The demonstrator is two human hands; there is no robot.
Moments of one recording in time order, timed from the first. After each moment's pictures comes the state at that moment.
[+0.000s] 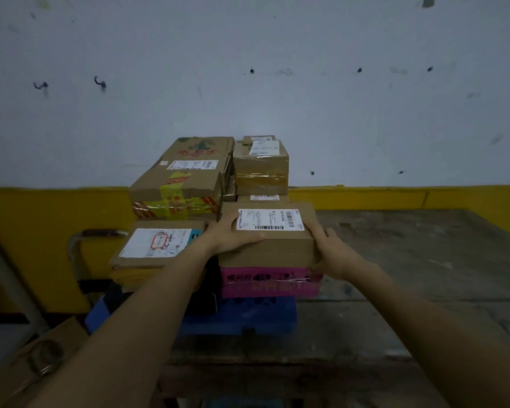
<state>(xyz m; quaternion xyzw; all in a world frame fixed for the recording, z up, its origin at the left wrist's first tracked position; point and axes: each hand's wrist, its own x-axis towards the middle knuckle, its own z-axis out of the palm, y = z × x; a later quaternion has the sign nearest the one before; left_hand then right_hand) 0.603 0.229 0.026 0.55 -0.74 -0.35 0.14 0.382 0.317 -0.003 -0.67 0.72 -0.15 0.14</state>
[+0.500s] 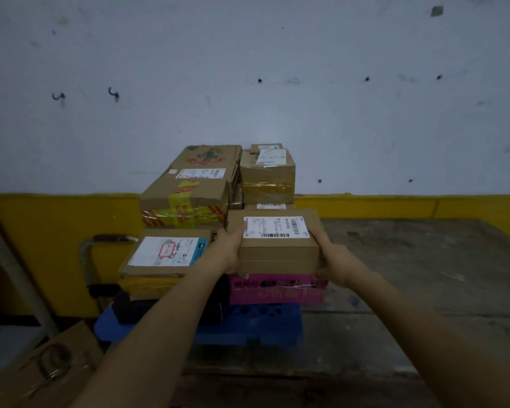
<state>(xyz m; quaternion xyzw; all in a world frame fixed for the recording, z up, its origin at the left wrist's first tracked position) 0.604 0.244 0.023 0.56 -0.81 -0.19 0.05 0.379 0.308 -0.004 -0.66 0.71 -0.17 0.15</state>
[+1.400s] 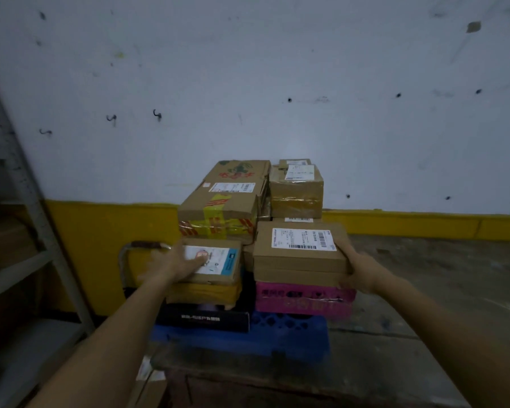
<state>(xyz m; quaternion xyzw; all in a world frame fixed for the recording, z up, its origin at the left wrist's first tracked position) 0.735 0.235 0.025 0.75 -0.61 -0.20 0.16 0.376 0.294 0.010 -0.66 0.72 -0.13 0.18</state>
